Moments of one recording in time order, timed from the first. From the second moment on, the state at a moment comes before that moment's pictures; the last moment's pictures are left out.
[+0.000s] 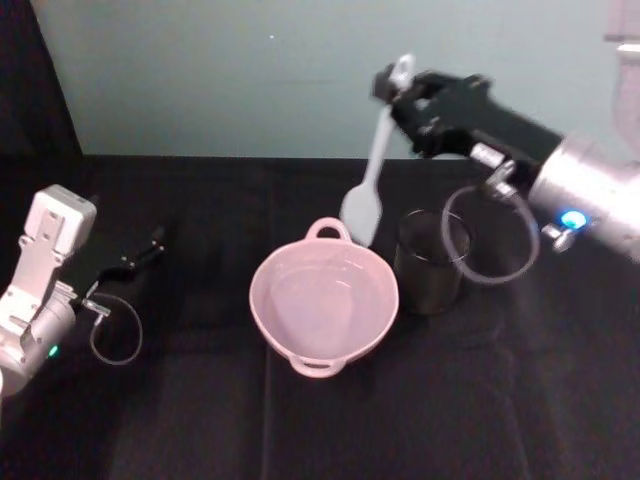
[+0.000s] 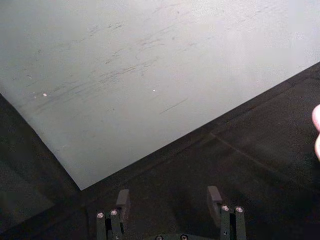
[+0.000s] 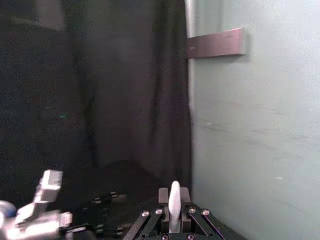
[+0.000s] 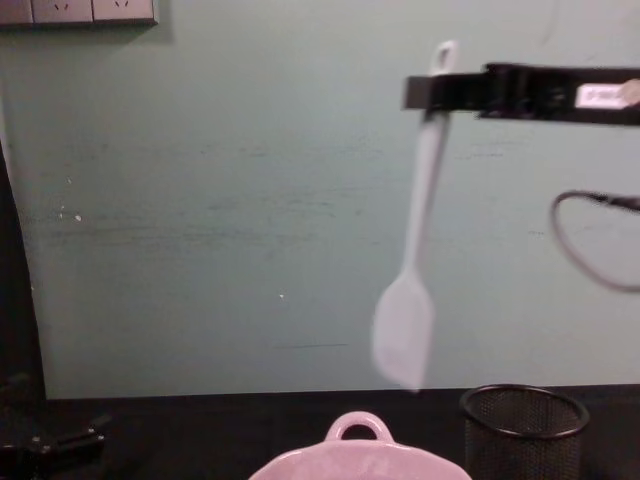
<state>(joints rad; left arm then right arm) -0.20 0.60 0.45 -1.41 -0.25 -0.12 0.03 0.36 0.51 -0.34 -1.81 0.61 0.26 0.44</state>
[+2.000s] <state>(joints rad) -0.20 0.60 0.45 -1.41 -0.25 -0.12 0.03 0.43 0.33 -0.53 -1.35 0.40 -0.13 0.51</state>
